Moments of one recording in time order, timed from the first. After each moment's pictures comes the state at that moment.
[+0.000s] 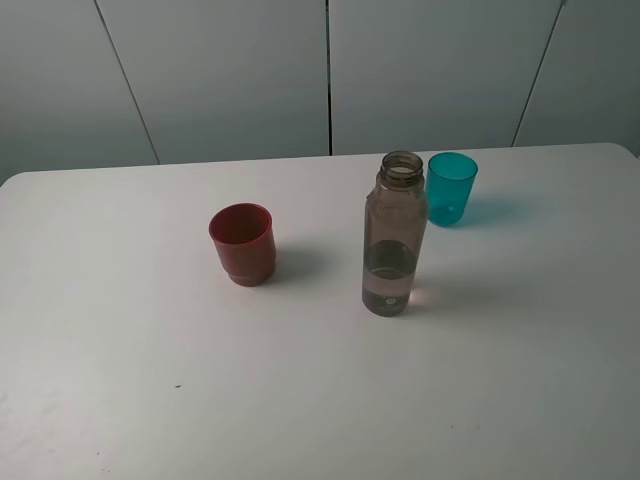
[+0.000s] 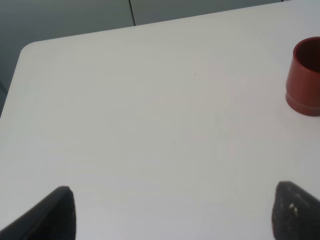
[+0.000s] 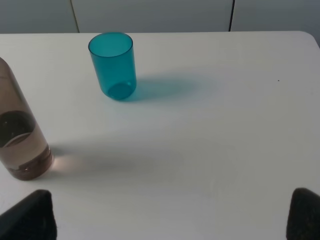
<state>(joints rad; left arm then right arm) -0.15 0.00 -0.51 0.14 1.08 -0.04 0.04 -0.01 -0.50 0.01 1.10 0.01</state>
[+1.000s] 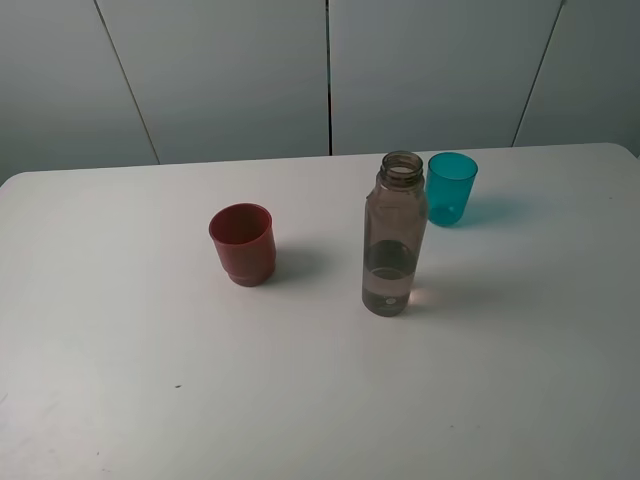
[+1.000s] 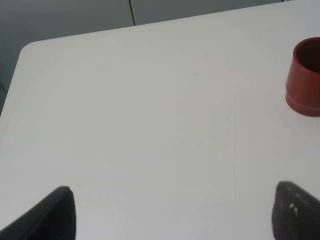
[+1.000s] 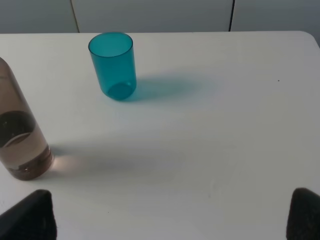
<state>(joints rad) -0.15 0.00 -0.51 0.14 1.08 -0.05 0.04 -0.01 -0.50 0.01 1.10 0.01</state>
